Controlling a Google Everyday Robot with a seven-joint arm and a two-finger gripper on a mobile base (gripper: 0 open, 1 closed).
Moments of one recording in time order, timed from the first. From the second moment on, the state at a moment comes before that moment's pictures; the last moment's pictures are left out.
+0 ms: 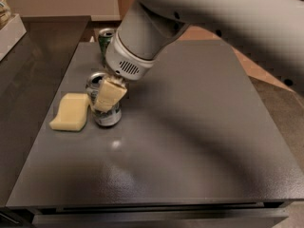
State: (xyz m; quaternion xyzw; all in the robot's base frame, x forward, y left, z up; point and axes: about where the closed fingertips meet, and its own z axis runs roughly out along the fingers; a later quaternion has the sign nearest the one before) arm 0.481 0.095 0.926 -0.67 0.69 0.15 0.25
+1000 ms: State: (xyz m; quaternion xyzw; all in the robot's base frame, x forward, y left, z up) arm 0.485 0.109 0.910 -0.67 0.68 0.16 0.24
